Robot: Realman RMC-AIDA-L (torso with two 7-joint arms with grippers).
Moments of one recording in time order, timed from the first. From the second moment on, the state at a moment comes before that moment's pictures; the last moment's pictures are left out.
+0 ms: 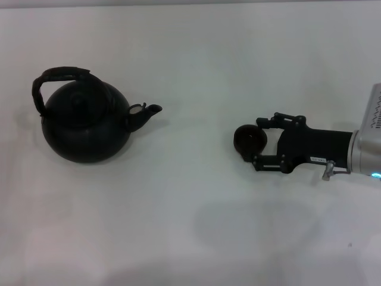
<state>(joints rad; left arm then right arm) -0.24 -2.09 1.06 -0.07 0.27 1.36 -0.29 0.41 2.02 -1.43 -0.42 1.76 1.10 -2.18</state>
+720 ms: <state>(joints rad) -0.24 -2.09 1.06 -0.07 0.27 1.36 -0.29 0.42 2.02 -1.48 -0.44 1.78 1.11 -2.15</state>
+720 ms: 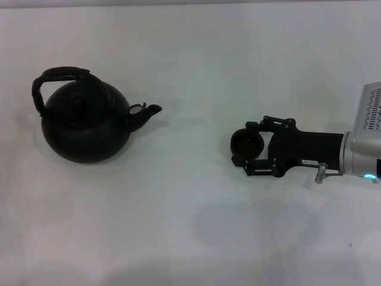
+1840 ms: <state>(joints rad) -0.23 -2.09 1.06 -0.07 0.27 1.37 -0.30 0.42 2.01 -1.50 -0.44 1.81 1.14 -2.15</state>
